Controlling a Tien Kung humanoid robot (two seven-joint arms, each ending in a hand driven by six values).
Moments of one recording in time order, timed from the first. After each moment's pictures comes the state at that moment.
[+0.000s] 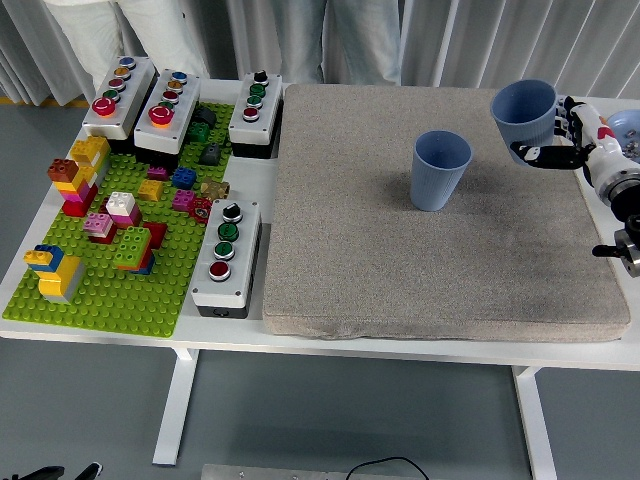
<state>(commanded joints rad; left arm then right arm) -0.18 0.12 -0.72 -0.18 0.55 0.00 0.25 0.67 -0.26 1.16 0.97 -1.17 -0.11 -0.19</state>
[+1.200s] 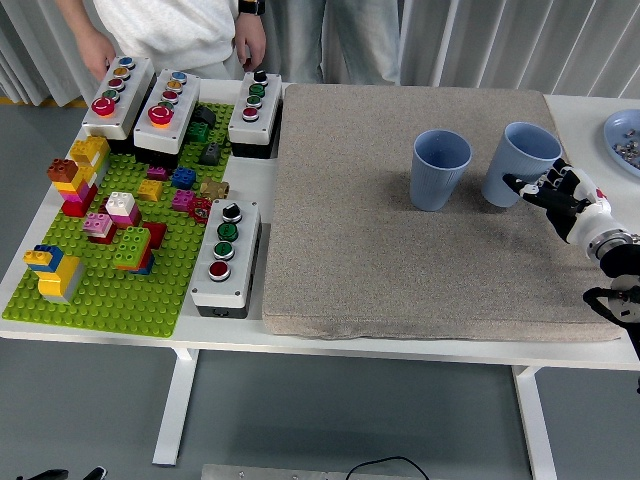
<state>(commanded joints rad) -0.18 0.11 -0.68 -0.18 0.54 -0.01 0.25 0.57 -0.20 1.14 0.80 -0.76 0.03 0.03</state>
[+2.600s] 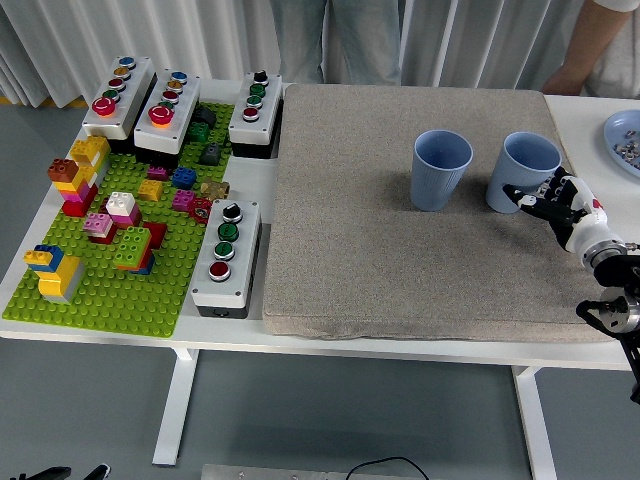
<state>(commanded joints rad) -0.18 0.11 -0.66 -0.18 0.53 -0.02 0.25 0.59 -0.17 1.12 0.69 -0.84 0.05 0.12</state>
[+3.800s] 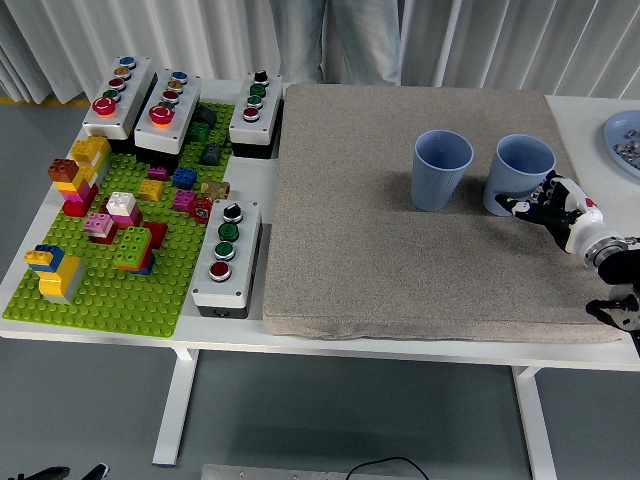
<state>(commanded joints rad) -0.18 0.11 -0.67 -0.18 0.53 -0.02 0.25 0.58 -0.19 1.16 0.73 -0.94 0.12 0.04</state>
